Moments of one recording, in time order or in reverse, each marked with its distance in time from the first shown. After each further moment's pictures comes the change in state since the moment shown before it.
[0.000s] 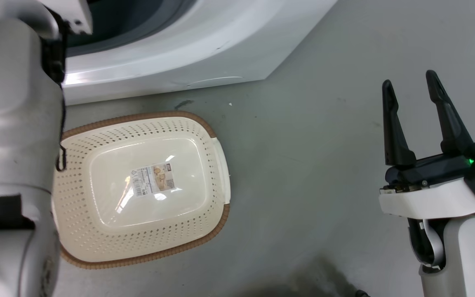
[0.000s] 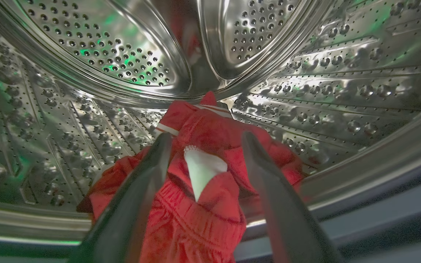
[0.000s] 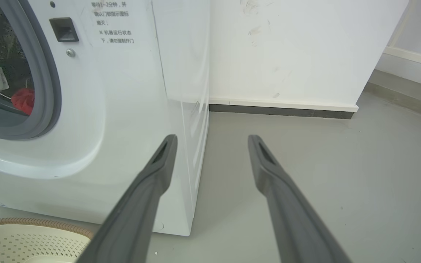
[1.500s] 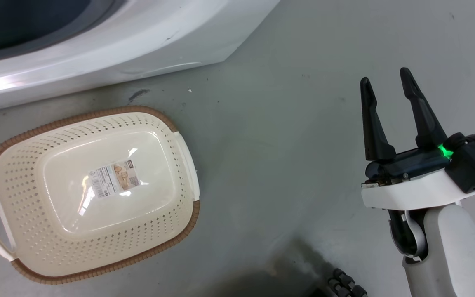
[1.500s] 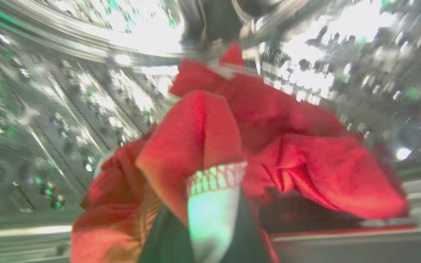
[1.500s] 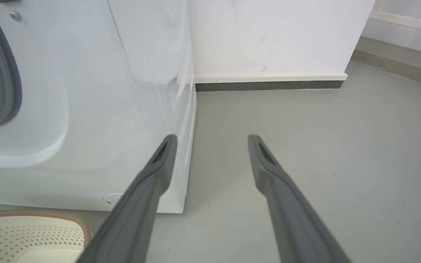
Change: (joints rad) left arm -0.271 0.172 -0.089 0.150 0.002 0.036 0.365; right arm -0.067 0.000 0.068 0.129 0.100 0.000 -0.066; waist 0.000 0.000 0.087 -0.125
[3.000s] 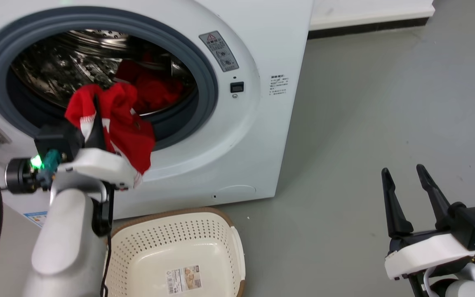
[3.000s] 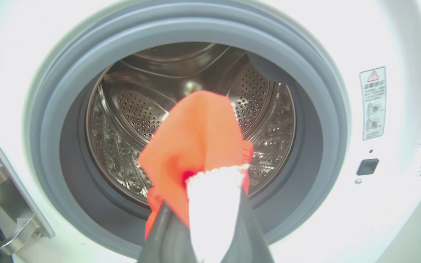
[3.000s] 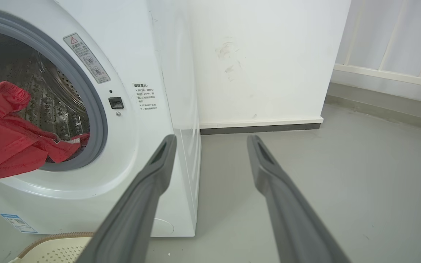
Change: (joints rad) left arm 0.936 -0.215 0.102 -0.560 -0.121 0.015 -0.469; right arm 0.326 0.001 -0.125 -0.079 -0.056 0.000 0.184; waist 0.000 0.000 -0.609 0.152
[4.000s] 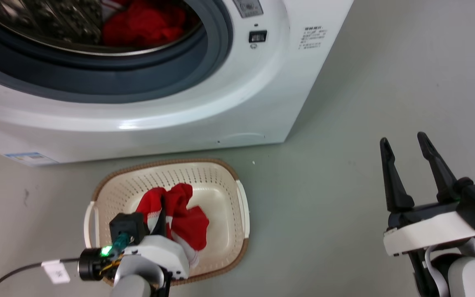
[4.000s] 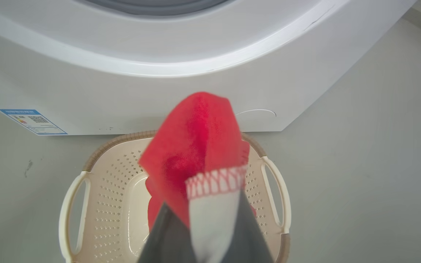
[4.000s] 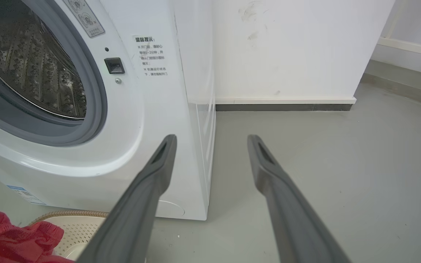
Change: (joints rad) left arm 0.383 -0.129 -0.141 -0.148 -0.051 0.068 0.092; right arm -0.071 0.000 0.021 -0.075 -0.006 0.000 0.032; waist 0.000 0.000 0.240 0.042
